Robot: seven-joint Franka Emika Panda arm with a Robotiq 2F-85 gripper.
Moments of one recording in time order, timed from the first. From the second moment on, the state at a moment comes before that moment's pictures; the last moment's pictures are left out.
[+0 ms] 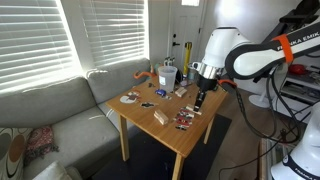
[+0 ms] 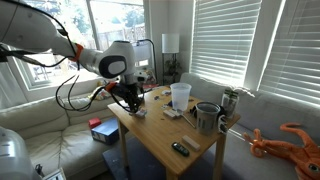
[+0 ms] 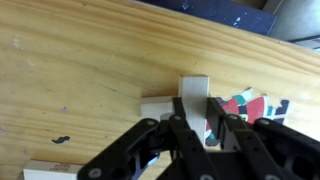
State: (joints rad) arm 0.09 -0.33 0.06 -2.46 0.09 2.26 -0.07
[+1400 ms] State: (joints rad) arm 0.09 -0.22 0.05 -2.34 0.10 2.14 -0.14
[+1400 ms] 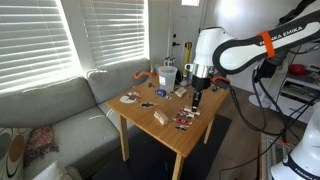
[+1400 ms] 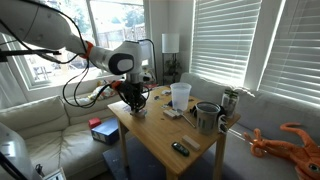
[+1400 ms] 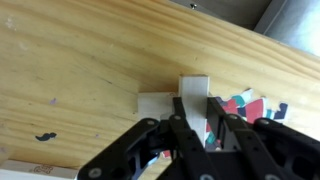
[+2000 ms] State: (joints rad) arm 0.09 -0.23 0.06 -2.29 0.11 2.12 -0.09
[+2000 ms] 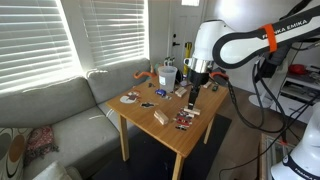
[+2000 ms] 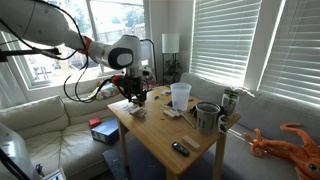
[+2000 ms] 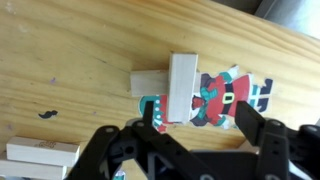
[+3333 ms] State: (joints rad) arm 0.11 0.02 0.17 -2.01 0.10 2.16 0.62
